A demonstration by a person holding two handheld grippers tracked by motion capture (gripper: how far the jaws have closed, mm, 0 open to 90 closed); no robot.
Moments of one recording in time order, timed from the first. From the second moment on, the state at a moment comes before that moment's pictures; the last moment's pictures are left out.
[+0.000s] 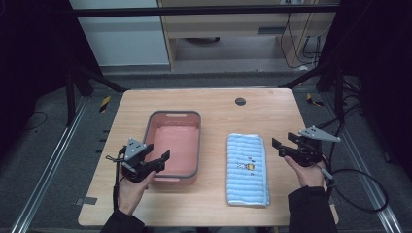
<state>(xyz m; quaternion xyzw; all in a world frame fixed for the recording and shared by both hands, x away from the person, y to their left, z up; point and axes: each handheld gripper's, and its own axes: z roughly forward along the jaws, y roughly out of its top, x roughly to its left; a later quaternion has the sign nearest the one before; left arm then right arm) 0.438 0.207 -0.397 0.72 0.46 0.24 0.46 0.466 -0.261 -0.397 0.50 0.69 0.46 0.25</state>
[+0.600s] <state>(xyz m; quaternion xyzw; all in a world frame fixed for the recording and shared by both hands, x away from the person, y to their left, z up) 0.431 0.162 -0.395 0.74 0.42 0.23 0.47 0.473 -0.254 -0.394 0.48 0.69 0.47 0.26</state>
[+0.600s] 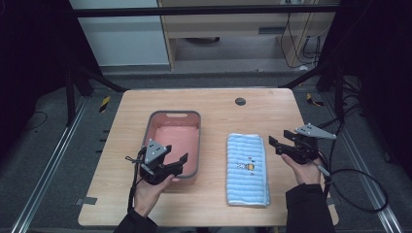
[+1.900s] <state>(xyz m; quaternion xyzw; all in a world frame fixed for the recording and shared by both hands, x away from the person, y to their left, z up) 0.416 0.077 -0.421 0.79 0.37 0.19 0.46 0.494 -0.243 -0.416 0.48 0.71 0.46 0.24</state>
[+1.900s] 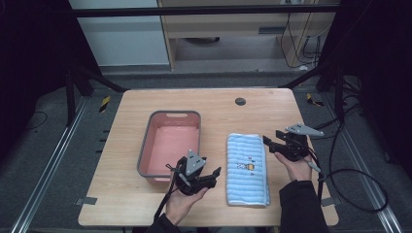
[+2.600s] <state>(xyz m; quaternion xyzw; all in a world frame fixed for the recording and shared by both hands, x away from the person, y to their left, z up) 0.419 0.044 -0.458 0.81 0.36 0.16 0.43 0.514 -0.240 -0.445 0.49 0.72 0.43 0.23</state>
